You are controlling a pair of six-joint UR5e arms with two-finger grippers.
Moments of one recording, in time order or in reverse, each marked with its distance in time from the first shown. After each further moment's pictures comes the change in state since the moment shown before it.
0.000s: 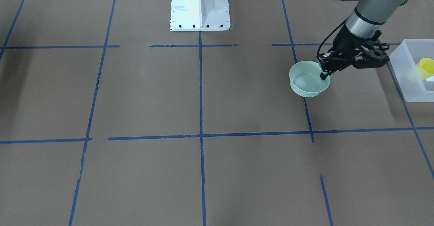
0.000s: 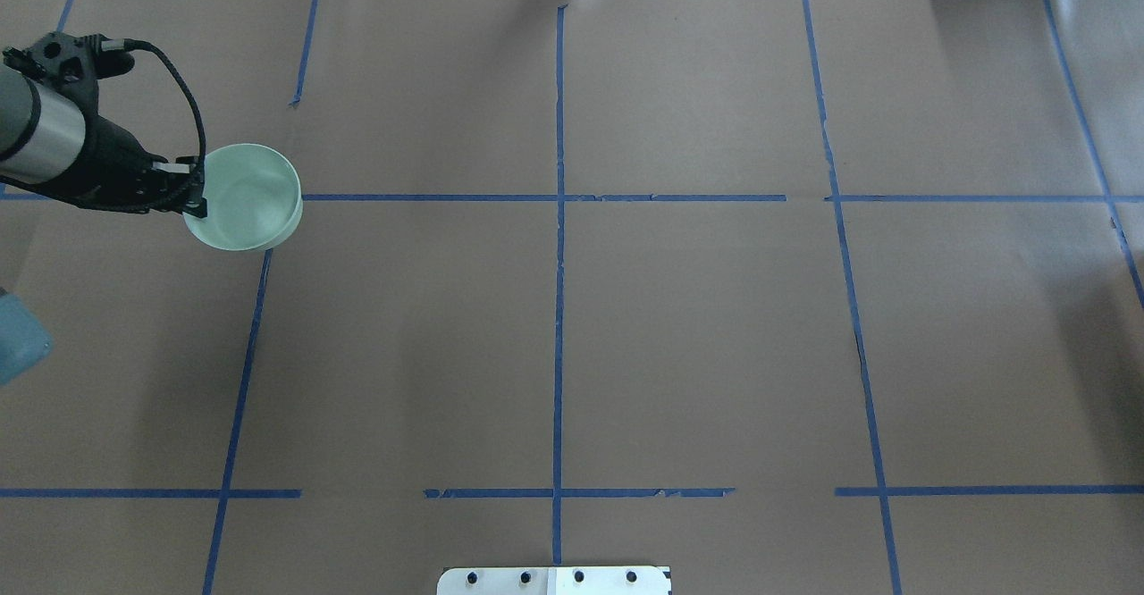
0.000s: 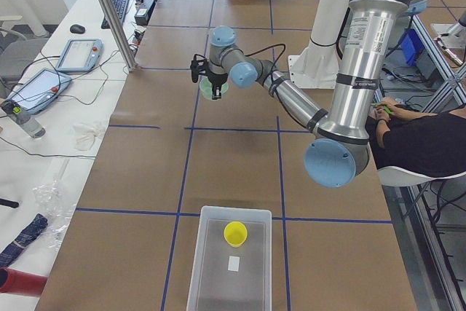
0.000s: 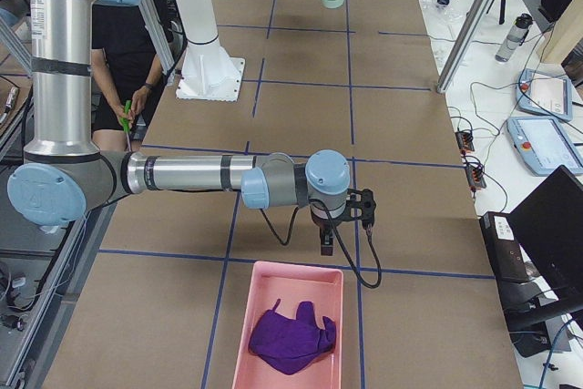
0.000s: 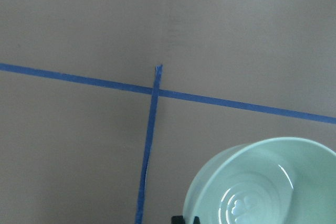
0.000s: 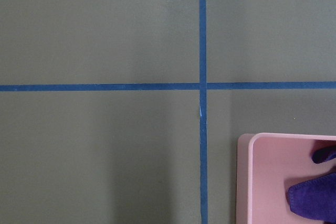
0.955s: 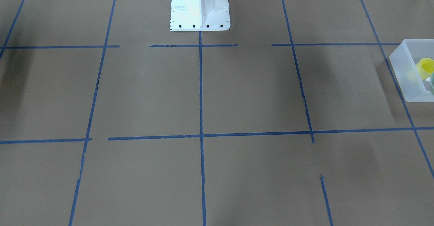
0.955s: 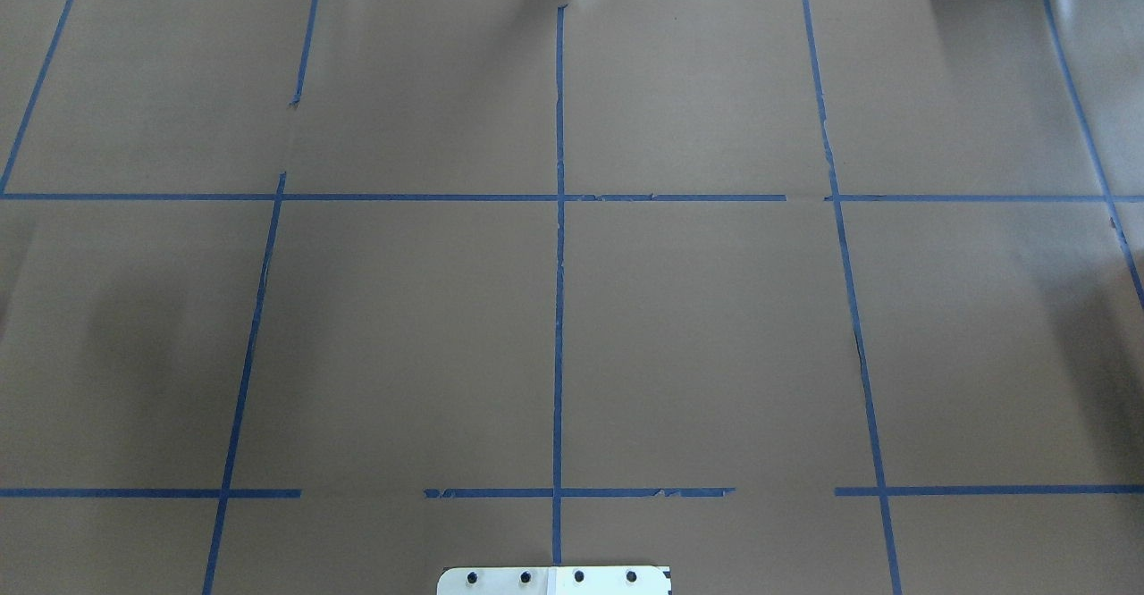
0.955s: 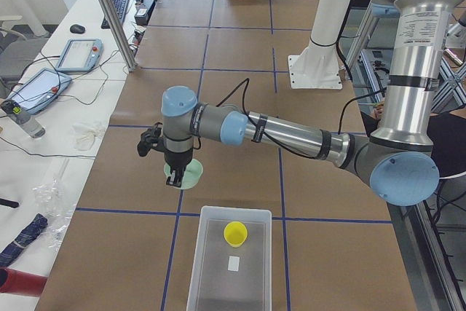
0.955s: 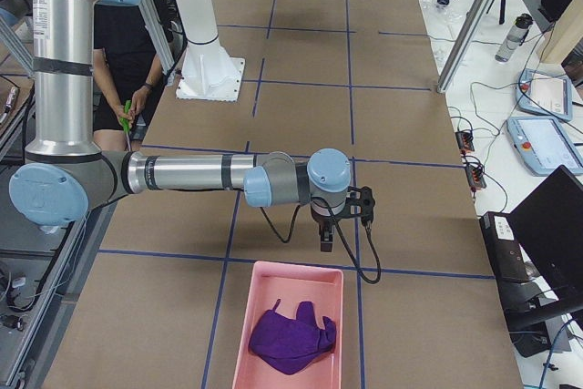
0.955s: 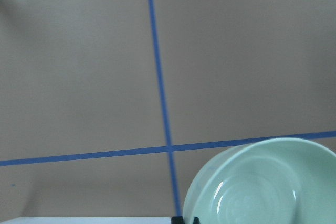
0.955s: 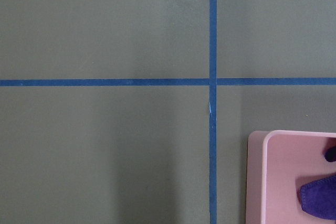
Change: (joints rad) left arm -0.536 0.098 0.333 0.087 -0.013 0.953; right arm -0.016 -0.002 0.003 0.004 0.006 0.011
